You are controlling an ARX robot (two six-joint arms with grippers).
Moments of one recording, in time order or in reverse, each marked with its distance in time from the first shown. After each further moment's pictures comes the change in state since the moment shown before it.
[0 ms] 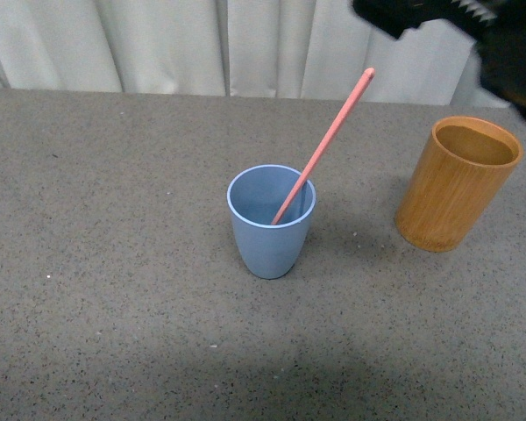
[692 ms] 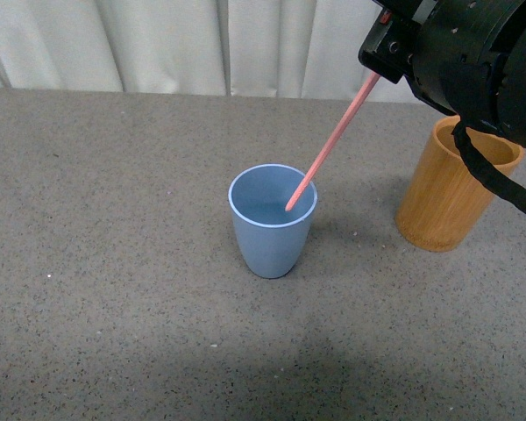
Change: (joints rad) left arm 0.000 0.000 0.000 0.000 0.000 0.000; right arm 0.020 0.177 0.124 -0.004 -0.080 0.076
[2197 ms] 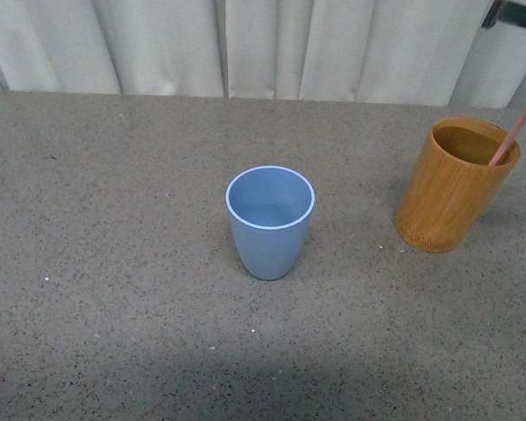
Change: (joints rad) left arm 0.000 0.000 0.000 0.000 0.000 0.000; right arm -0.380 0.072 0.081 -0.094 -0.028 -0.289
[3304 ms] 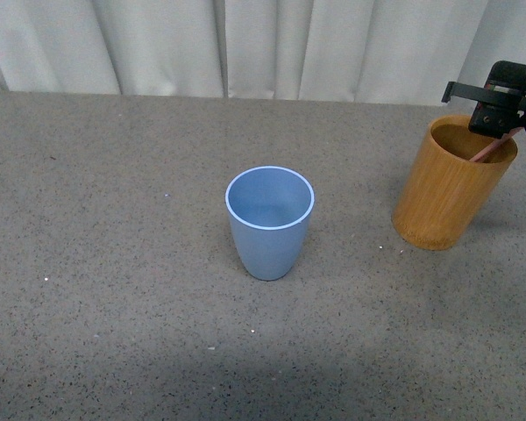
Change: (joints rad) left arm 0.000 0.000 0.000 0.000 0.000 0.000; right arm 0.008 0.187 0.080 -0.064 0.072 -0.019
